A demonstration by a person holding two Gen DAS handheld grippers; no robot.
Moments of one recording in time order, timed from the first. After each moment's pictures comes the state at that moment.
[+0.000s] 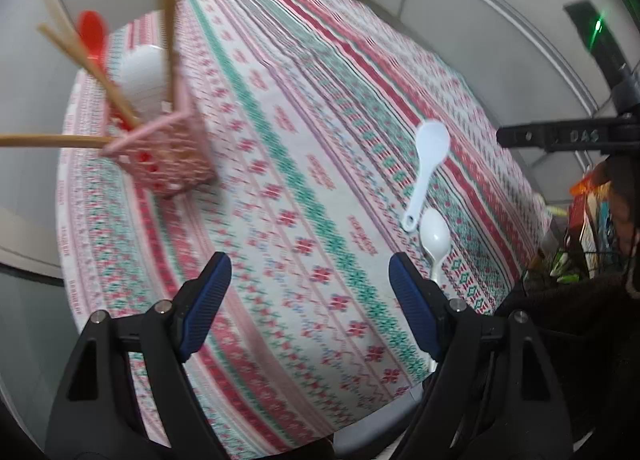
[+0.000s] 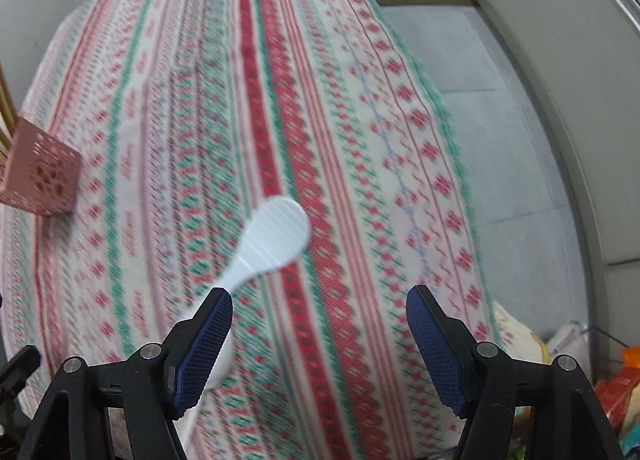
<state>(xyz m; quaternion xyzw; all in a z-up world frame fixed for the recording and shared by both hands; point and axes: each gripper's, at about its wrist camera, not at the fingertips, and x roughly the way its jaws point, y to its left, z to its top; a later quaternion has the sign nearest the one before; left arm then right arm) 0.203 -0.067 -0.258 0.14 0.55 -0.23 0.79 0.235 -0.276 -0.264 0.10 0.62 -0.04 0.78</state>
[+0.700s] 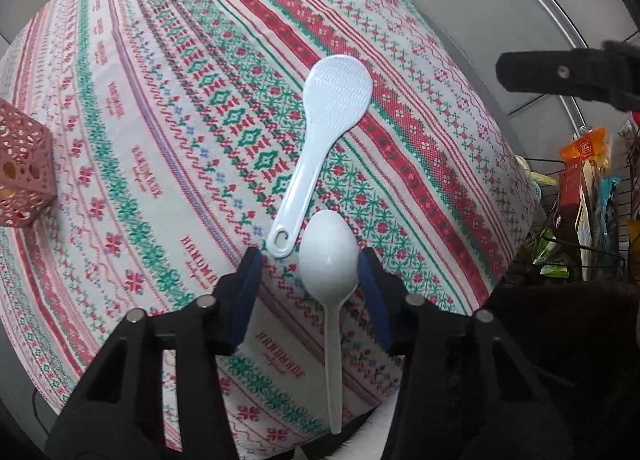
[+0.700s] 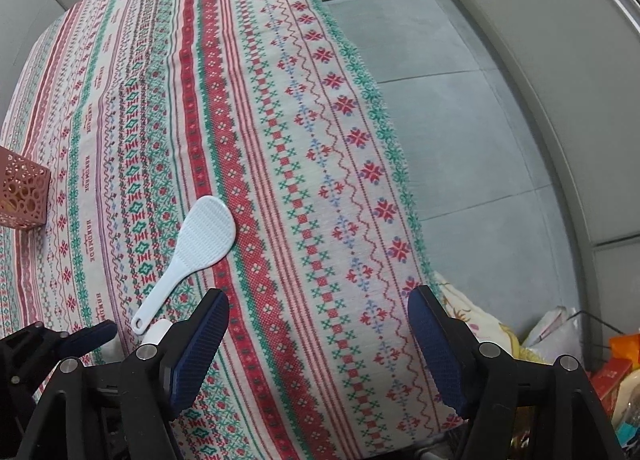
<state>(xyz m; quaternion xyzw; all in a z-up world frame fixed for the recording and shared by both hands) 0.205 -0.178 -0.321 0.16 0.63 -0.27 0.71 0.228 -0.318 -0.267 0.13 0.62 -0.07 0.77</state>
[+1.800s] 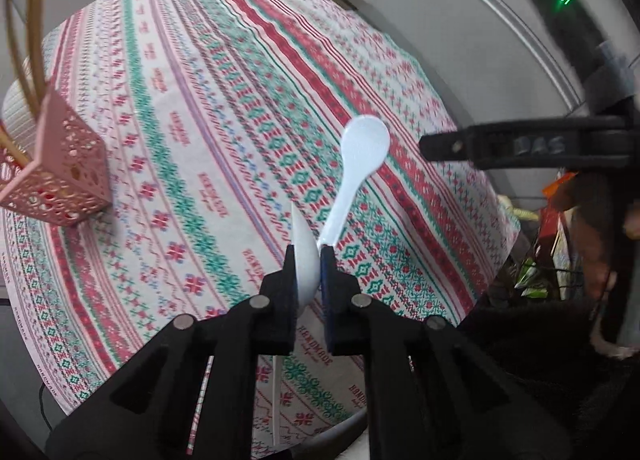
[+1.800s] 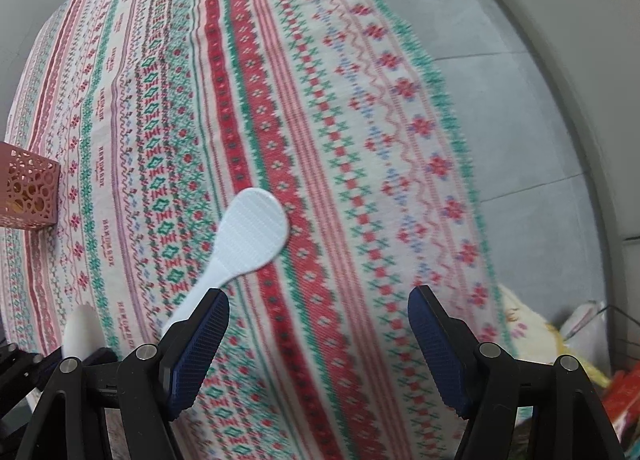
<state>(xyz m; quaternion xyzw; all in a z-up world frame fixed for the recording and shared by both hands) 0.222 -0.126 -0.268 0.11 0.59 -0.28 0.75 0.258 -0.288 -0.296 0.16 0.65 -0.04 0.74</state>
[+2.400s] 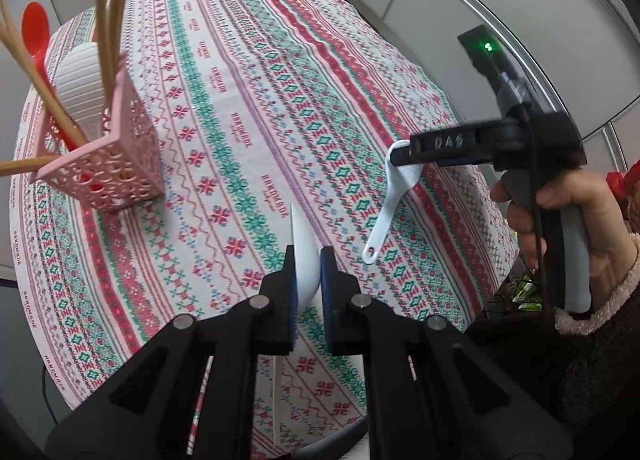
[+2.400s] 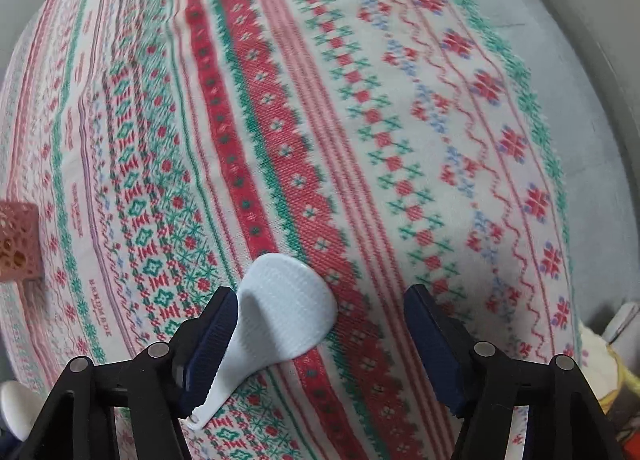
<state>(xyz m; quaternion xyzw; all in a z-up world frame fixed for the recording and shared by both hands) 0.233 -0.090 -0.257 0.06 0.58 -0.26 0.77 0.308 -0.267 -0.343 0.15 0.67 -0.05 0.73</state>
